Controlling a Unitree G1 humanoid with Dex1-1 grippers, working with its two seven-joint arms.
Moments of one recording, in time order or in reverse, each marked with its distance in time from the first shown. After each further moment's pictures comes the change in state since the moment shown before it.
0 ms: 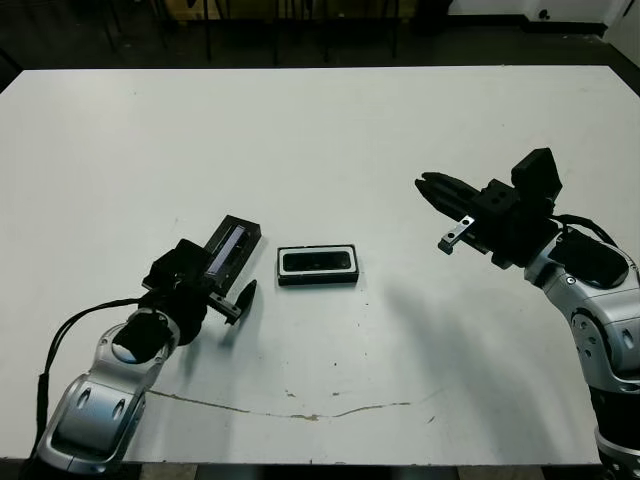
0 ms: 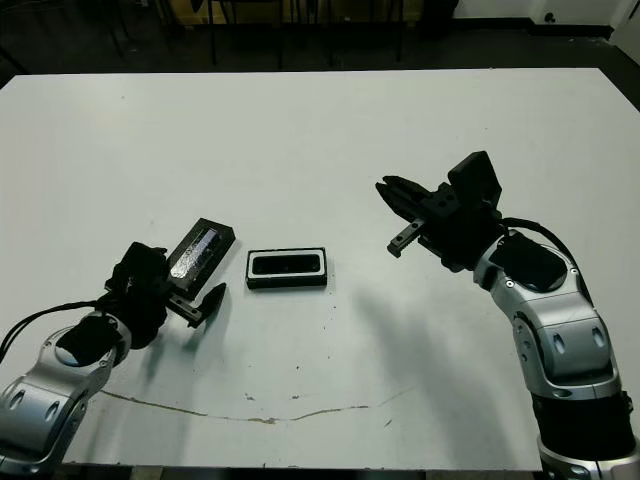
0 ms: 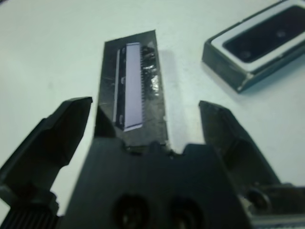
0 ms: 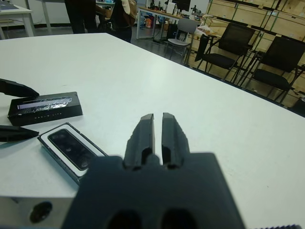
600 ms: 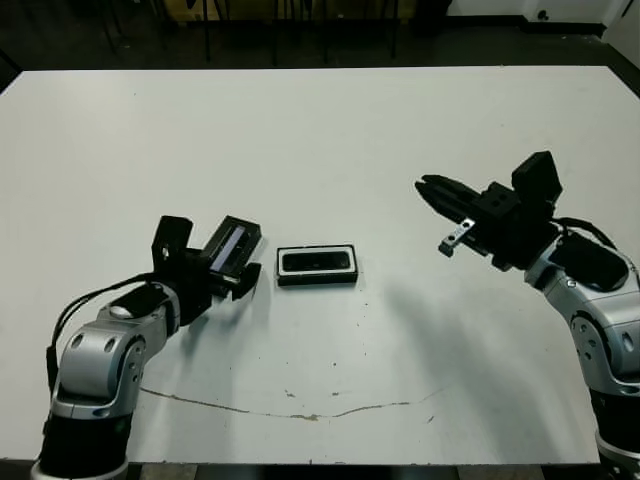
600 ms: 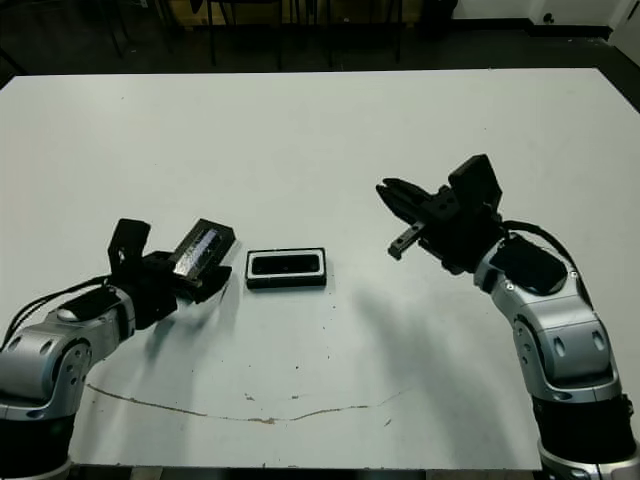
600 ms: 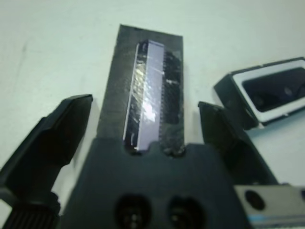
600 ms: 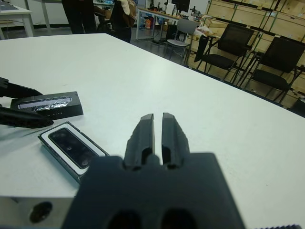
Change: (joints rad) left arm -0.139 -0.116 0.165 0.117 -0.182 0.231 0.039; right arm 0.009 0.000 -0.001 -0.007 -0.001 -0.013 -0.001
